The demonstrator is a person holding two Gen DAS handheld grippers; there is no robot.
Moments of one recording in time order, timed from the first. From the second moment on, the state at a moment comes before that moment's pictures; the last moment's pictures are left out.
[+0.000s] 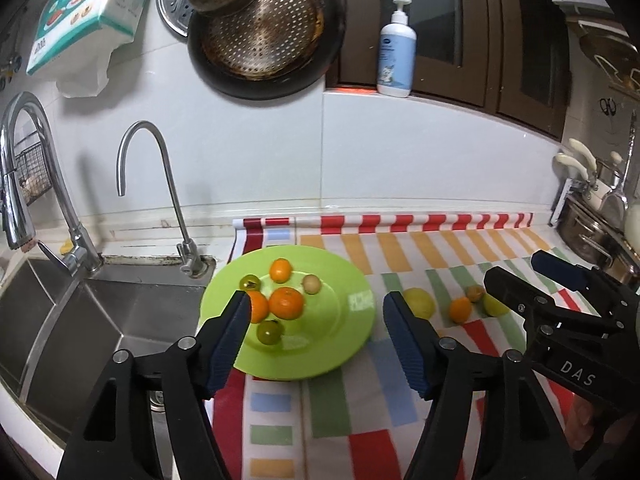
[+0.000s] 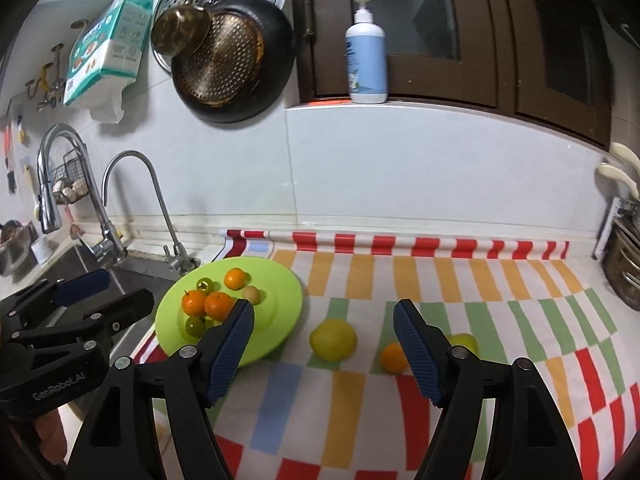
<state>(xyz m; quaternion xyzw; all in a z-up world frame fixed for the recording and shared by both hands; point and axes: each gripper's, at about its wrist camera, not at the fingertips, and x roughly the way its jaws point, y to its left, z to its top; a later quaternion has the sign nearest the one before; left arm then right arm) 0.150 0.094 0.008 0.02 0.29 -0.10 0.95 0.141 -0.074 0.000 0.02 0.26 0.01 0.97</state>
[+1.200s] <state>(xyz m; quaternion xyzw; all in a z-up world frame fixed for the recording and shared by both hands) 0.160 0.006 -0.026 0.05 0.29 -0.13 0.95 0.127 -0.168 -0.031 0.02 0.29 -0.06 0.95</state>
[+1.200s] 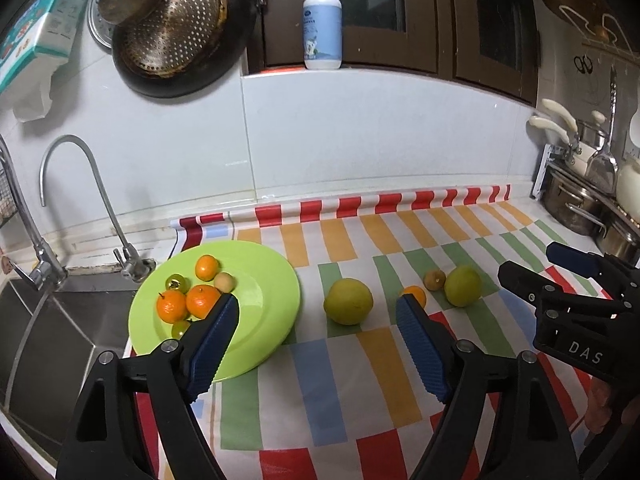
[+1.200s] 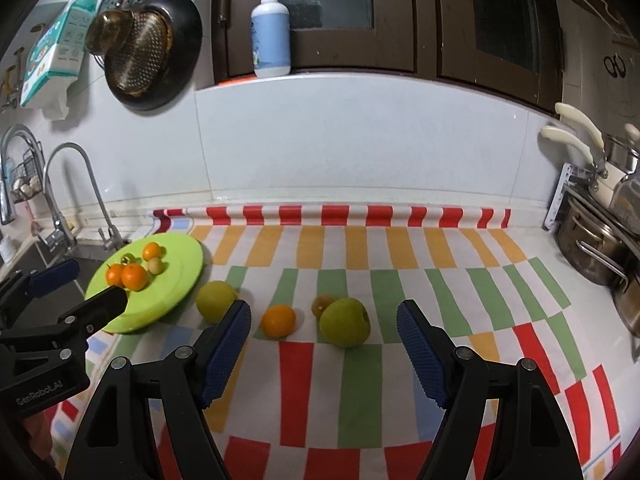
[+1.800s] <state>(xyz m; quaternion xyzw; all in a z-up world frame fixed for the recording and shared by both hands) 0.203 -0.023 -0.078 0.11 0.33 -0.16 0.93 0.168 -0.188 -0.084 0.04 0.36 -0.06 0.93</state>
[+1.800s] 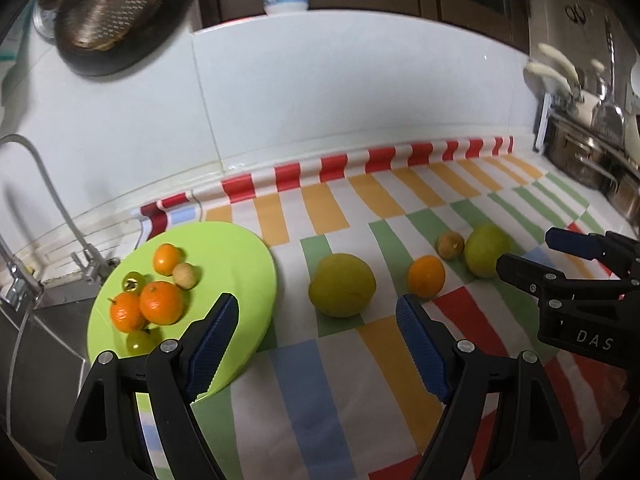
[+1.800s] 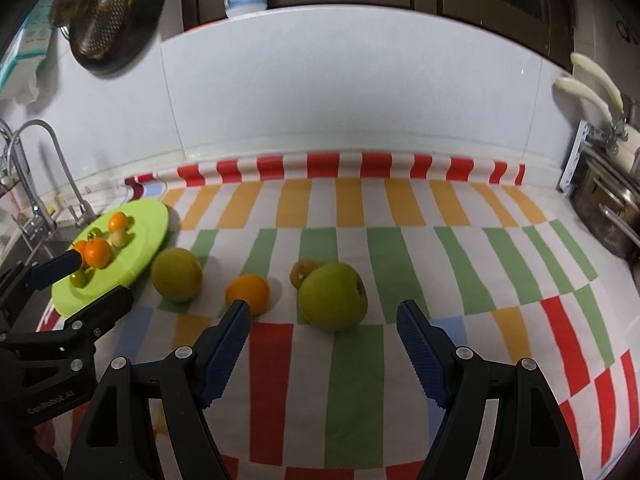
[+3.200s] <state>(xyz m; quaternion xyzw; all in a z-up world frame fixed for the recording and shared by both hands) 0.255 -0.045 -0.107 0.10 0.38 -0.21 0.90 0.215 -0.202 -0.127 0.06 0.41 -0.05 0.91</state>
